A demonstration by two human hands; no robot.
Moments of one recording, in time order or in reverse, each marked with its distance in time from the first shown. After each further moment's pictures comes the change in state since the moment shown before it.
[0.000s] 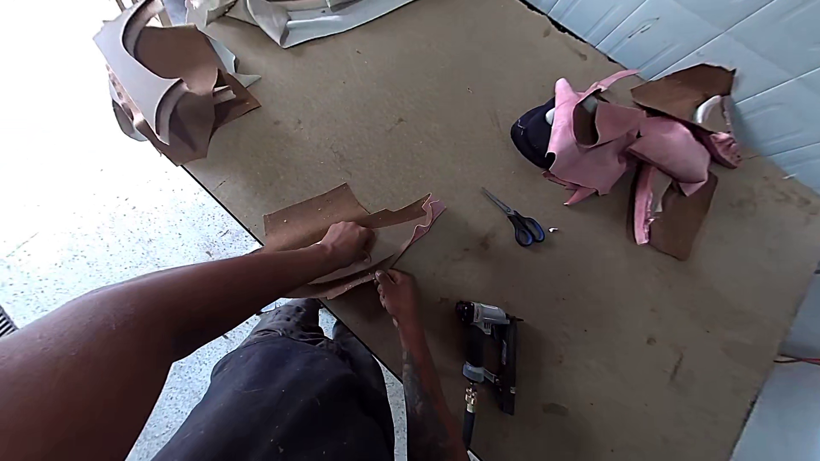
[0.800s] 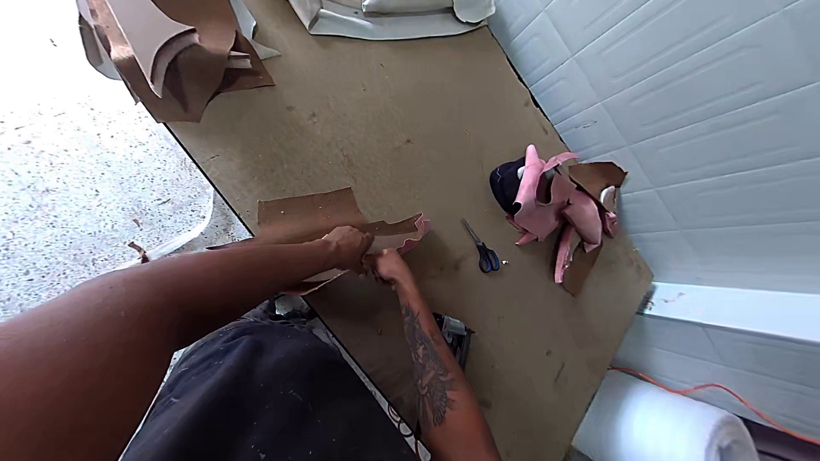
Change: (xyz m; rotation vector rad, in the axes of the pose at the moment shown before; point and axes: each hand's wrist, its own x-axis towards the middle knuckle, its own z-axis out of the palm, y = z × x) left_hand -0.003 -0.024 -0.005 -0.128 -0.035 0.168; right_hand 0.056 -0.107 0.005 -0.470 -0.184 0.237
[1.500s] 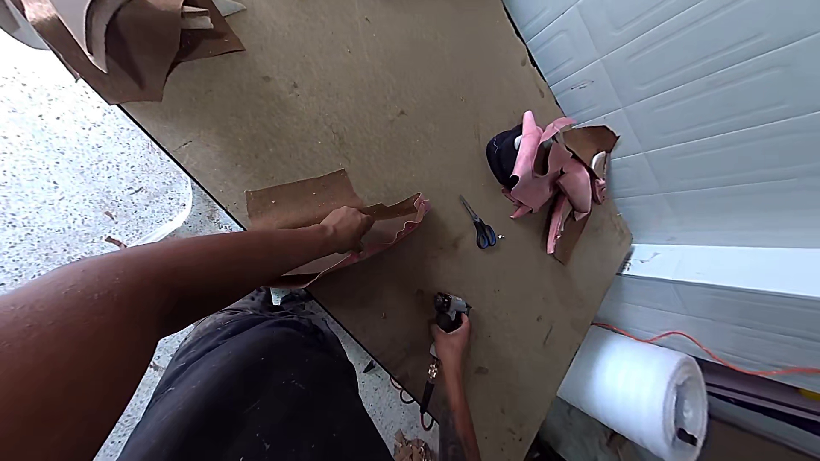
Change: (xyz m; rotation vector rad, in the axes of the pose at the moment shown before) left_hand 0.013 -0.015 0.004 -0.040 0.069 0.080; right_hand -0.122 0.240 -0.012 -0.048 0.990 0.228
